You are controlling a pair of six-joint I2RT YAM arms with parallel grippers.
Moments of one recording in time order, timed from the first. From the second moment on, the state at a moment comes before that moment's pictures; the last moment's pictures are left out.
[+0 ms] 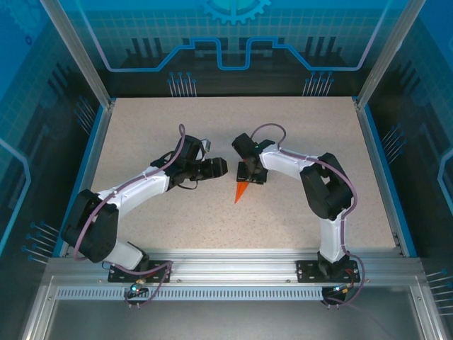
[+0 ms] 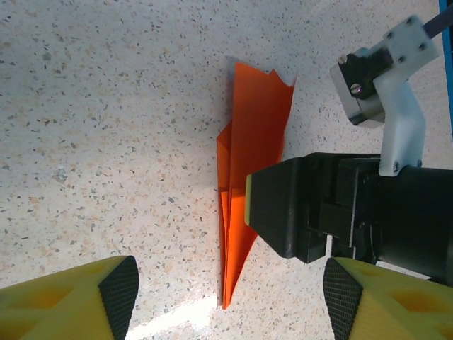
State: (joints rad) left arm -0.48 1.48 0.94 -0.26 0.27 -0.67; right arm 0.63 1.98 1.39 -0.77 0.04 0.75
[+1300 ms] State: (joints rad) left arm -0.42 1.33 0.92 -0.34 0.12 -0.67; right arm 0.56 1.72 0.93 -0.39 -0.36 0.59
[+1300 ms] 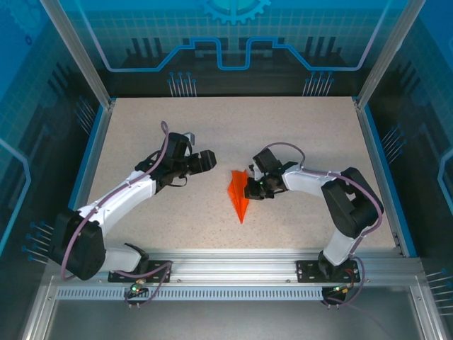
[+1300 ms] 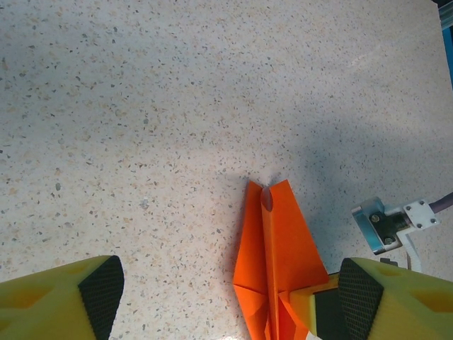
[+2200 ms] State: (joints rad) left arm -0.42 1.34 0.92 -0.34 0.12 -0.67; right arm 0.60 1.49 0.98 -0.62 -0.18 0.52
